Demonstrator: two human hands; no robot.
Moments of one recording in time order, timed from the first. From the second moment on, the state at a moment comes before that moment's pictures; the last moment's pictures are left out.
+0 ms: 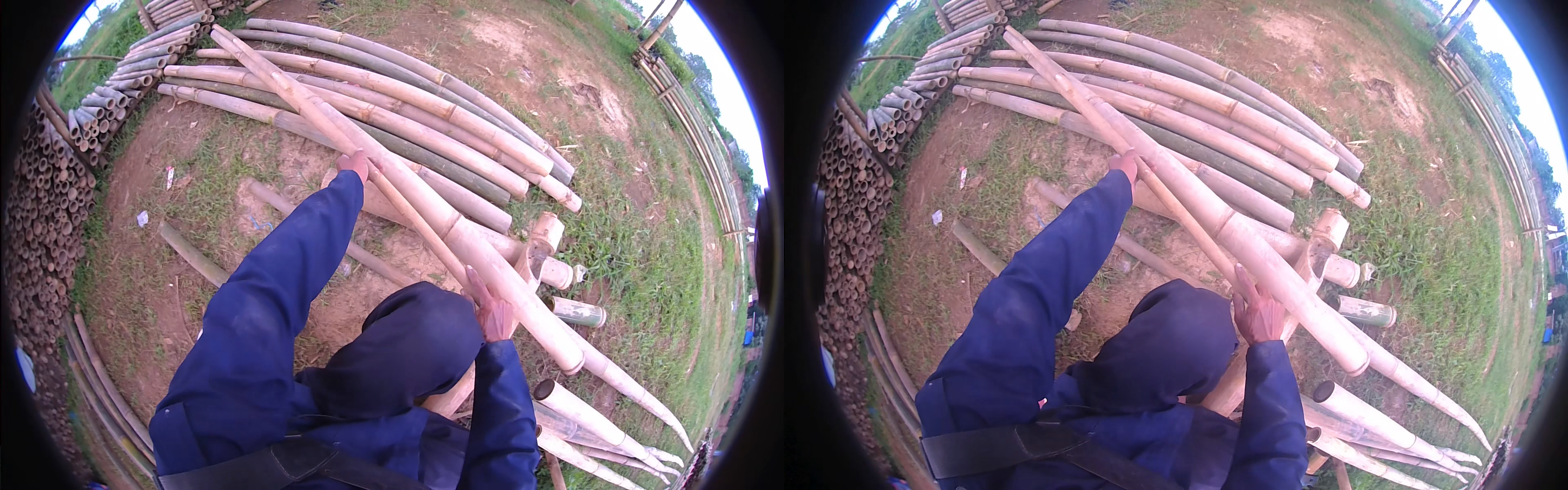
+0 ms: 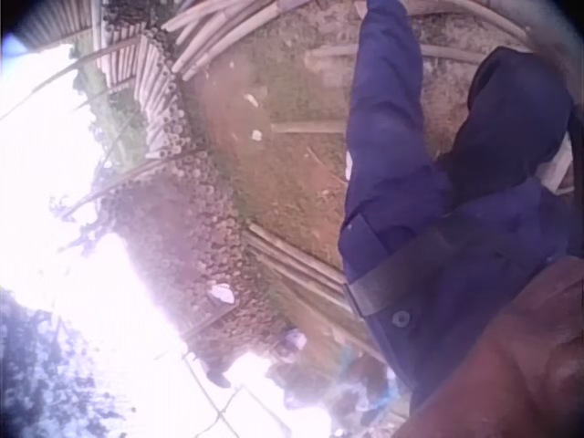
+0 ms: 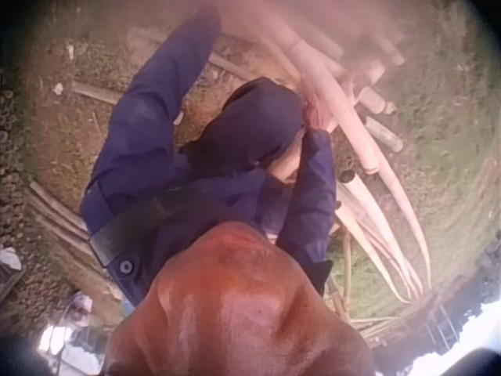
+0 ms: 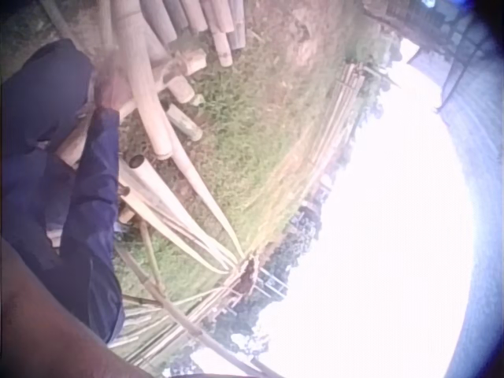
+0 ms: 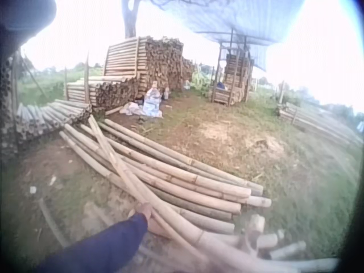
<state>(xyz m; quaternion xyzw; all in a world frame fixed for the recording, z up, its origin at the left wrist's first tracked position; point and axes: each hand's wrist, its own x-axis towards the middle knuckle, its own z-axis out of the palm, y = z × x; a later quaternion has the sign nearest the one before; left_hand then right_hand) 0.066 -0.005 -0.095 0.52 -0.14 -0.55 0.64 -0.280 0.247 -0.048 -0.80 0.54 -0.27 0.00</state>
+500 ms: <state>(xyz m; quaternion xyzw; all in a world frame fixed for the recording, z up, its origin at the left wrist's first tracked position) 0.053 -0.007 -0.100 0.60 -0.20 -0.53 0.57 -0.321 0.239 -0.034 -0.75 0.63 -0.19 0.07</state>
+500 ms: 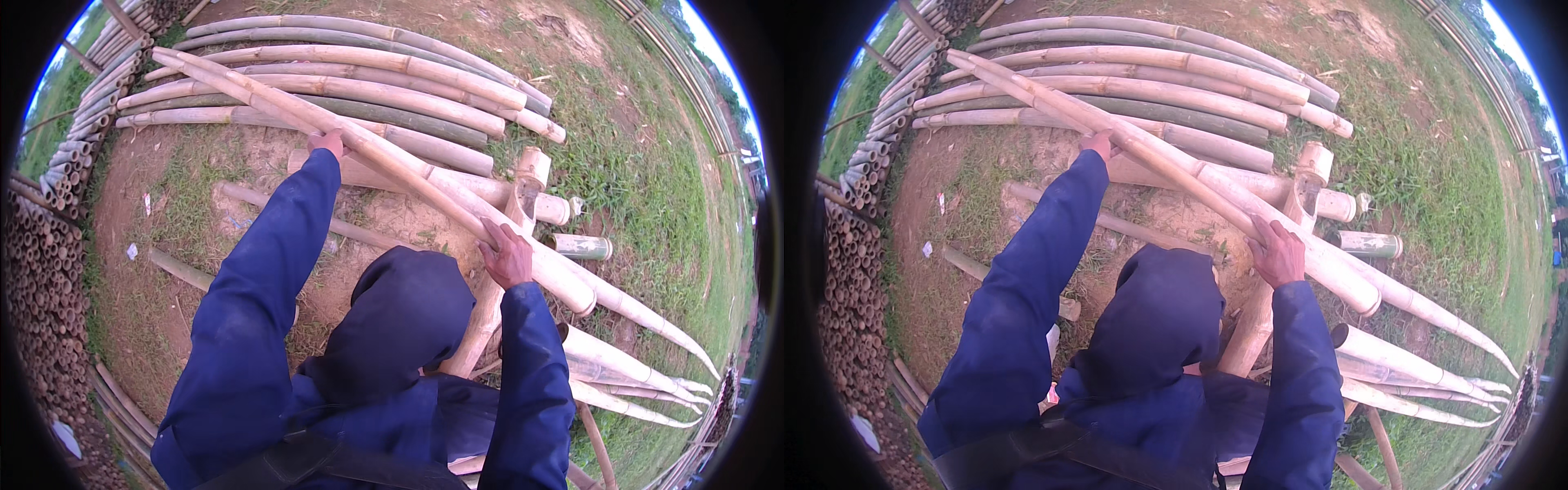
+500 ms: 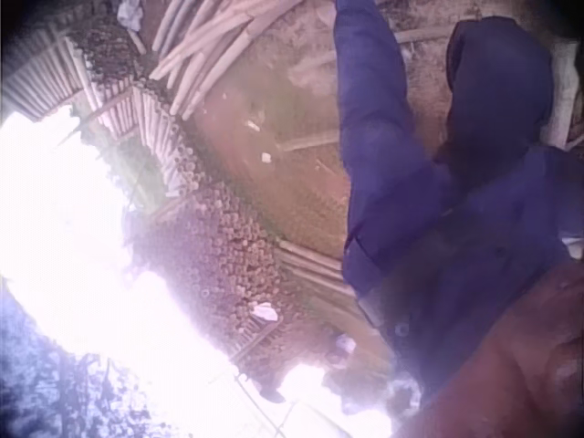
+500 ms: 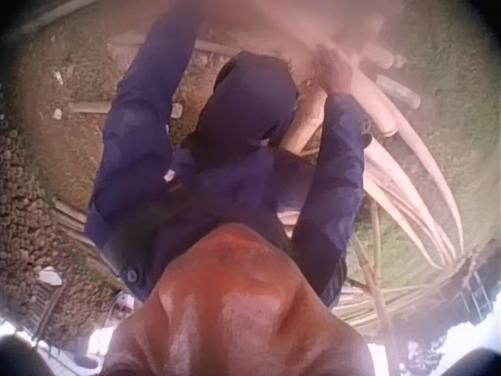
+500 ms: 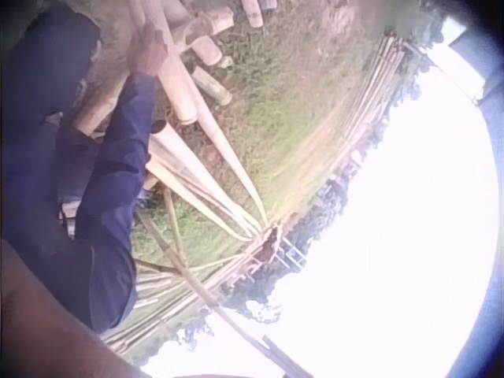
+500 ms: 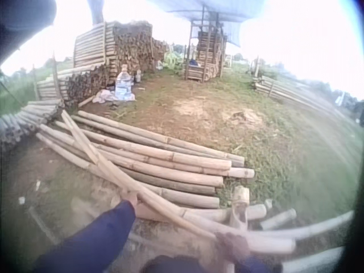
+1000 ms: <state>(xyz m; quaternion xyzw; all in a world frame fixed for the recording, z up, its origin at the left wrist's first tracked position) -0.071 0.008 -0.034 0.30 -0.95 -0.08 -0.06 -0.336 0.200 -0.044 -0.63 0.73 -0.24 0.10</state>
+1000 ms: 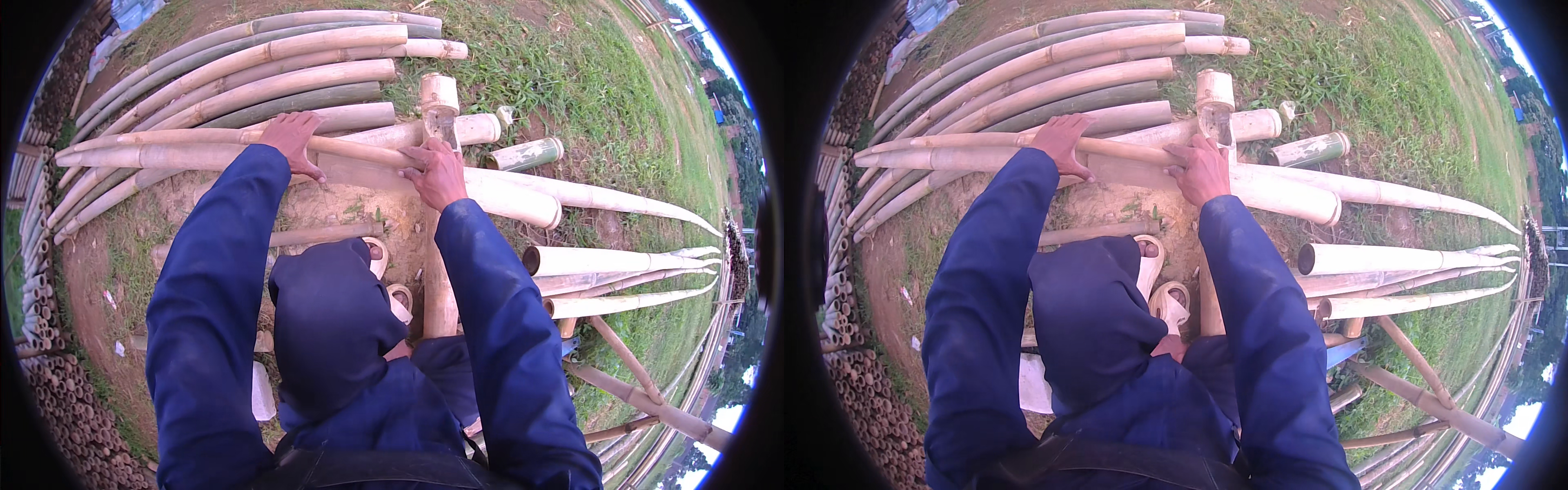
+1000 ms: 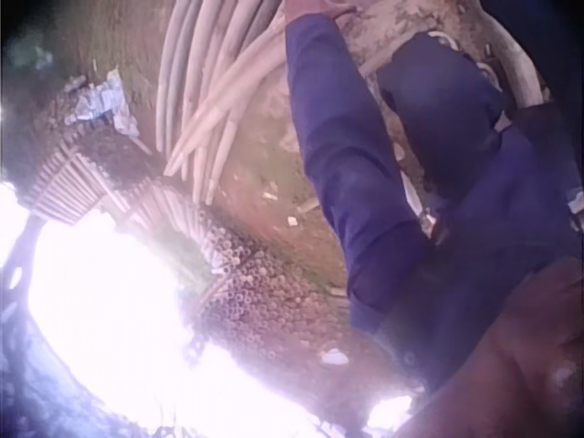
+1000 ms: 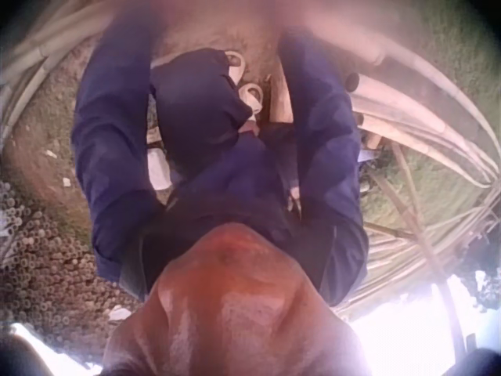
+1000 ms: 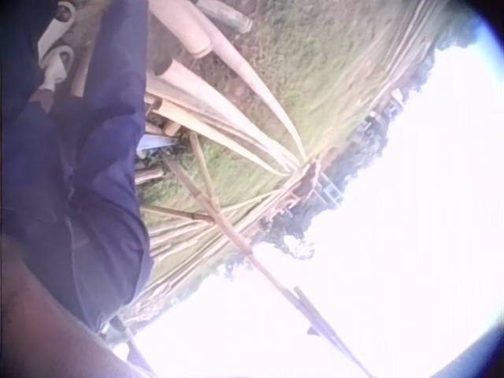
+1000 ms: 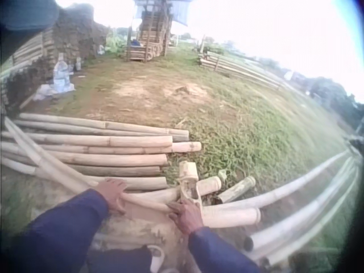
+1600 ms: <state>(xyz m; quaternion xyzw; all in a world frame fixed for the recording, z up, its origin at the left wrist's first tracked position) -0.025 -0.029 -0.057 0.26 -0.96 -0.09 -0.10 -0.333 0.220 -0.070 -0.70 0.71 -0.07 -0.03</state>
